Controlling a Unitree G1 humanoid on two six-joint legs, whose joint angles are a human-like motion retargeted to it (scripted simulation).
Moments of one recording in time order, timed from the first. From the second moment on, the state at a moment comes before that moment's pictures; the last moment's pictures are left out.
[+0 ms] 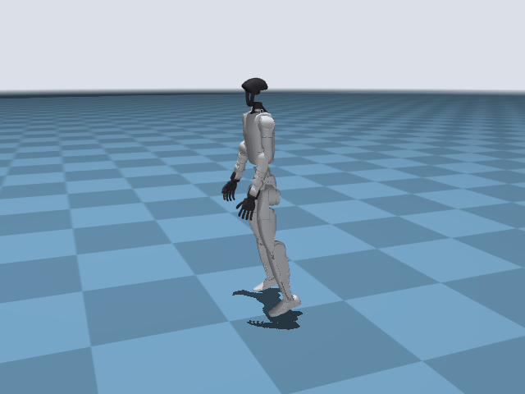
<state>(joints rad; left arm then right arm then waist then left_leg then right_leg) -0.13 0.18 -0.52 1.23 -0.05 -0.06 0.01 -0.05 -0.29 0.34 1.25 0.16 -0.04 -0.15 0.05 -0.09 -0.09 -0.11 0.10 0.09 0.14 0.04 -0.14 -0.04 -0.20 -0.26 0.03 0.21 0.23</state>
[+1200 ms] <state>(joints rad) -0.21 0.28 -0.45 1.05 0.05 0.00 -0.02 -0.19 -0.20 0.53 1.07 0.21 -0.05 -0.07 0.05 -0.13 0.26 -0.19 0.07 0.14 0.12 -0.32 -0.02 -0.17 -0.20 -0.24 0.08 -0.22 0.17</state>
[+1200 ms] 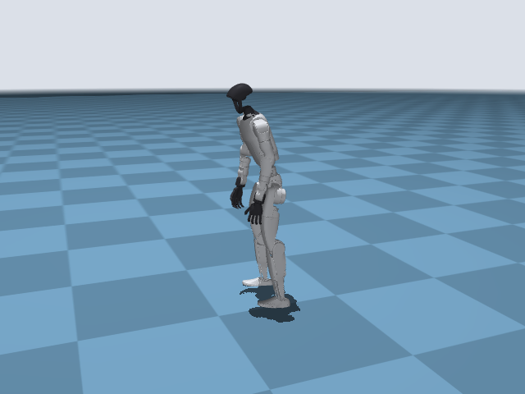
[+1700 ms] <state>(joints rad) -0.03 0.85 -0.66 -0.14 0.09 -0.43 0.88 0.34 -0.79 0.23 -0.27 -0.10 -0.39 -0.76 0.01 -0.03 0.52 -1.42 0.08 0.05 0.97 -0.43 -0.05 -1.34 -0.33 -0.18 0.94 -0.44 0.08</state>
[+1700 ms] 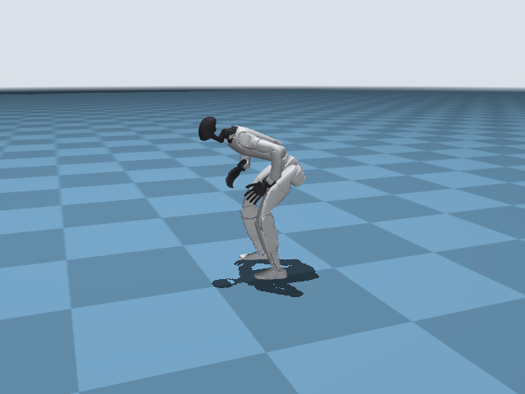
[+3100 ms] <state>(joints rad) -0.32 0.38 -0.50 0.98 -0.02 -0.15 -0.02 -0.72 -0.26 0.75 1.48 0.40 -0.13 0.02 0.03 -0.08 -0.06 -0.13 0.07 0.10 0.30 -0.18 -0.13 -0.07 -0.25 -0.27 0.22 -0.17 0.12</state>
